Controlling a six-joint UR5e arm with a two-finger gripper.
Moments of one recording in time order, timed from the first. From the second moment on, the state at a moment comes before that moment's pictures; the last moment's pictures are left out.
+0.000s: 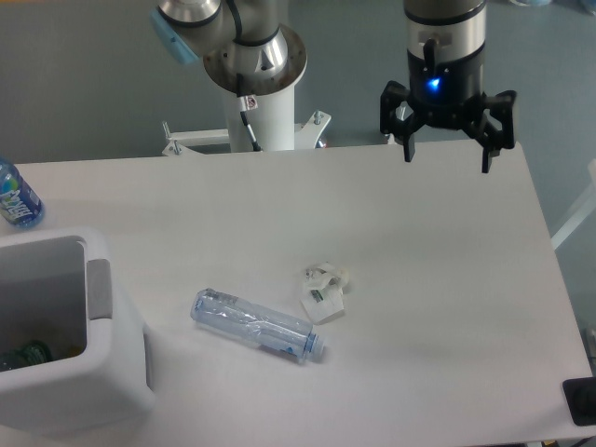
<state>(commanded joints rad) 2.67 -1.70 -1.35 -1.35 1.60 1.06</state>
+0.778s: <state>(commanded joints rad) 2.68 -1.72 -1.36 -1.35 1.52 0.97</state>
